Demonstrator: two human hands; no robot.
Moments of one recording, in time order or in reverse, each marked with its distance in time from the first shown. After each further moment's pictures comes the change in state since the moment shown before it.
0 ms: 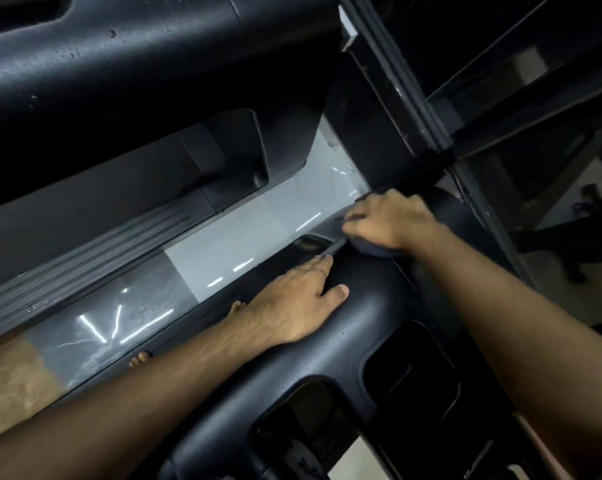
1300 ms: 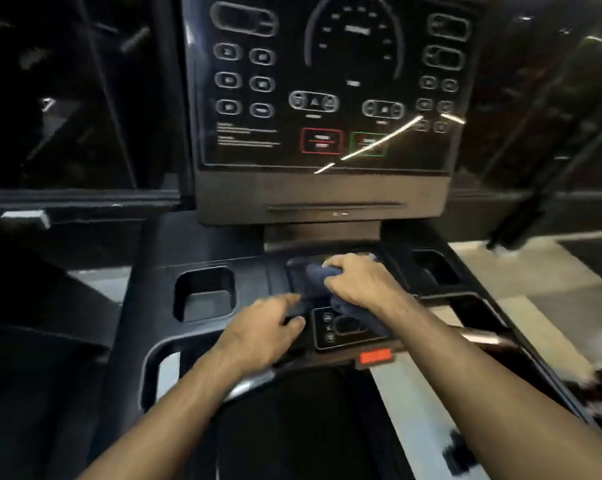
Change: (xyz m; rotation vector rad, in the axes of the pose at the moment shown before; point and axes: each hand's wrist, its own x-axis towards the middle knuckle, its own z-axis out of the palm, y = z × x) left_hand -0.189 0.140 0.145 0.654 -0.302 0.741; right_hand -0.464 -0.024 0.184 1.141 0.366 0.964
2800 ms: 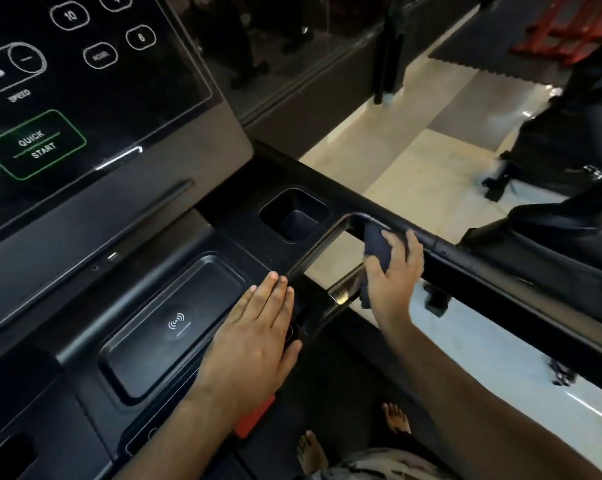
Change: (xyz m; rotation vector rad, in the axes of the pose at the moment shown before) left_hand 0.148 0.117 0.158 0.912 -0.165 0.807; right_hand 0.008 0.326 0.122 0.820 0.888 0.803
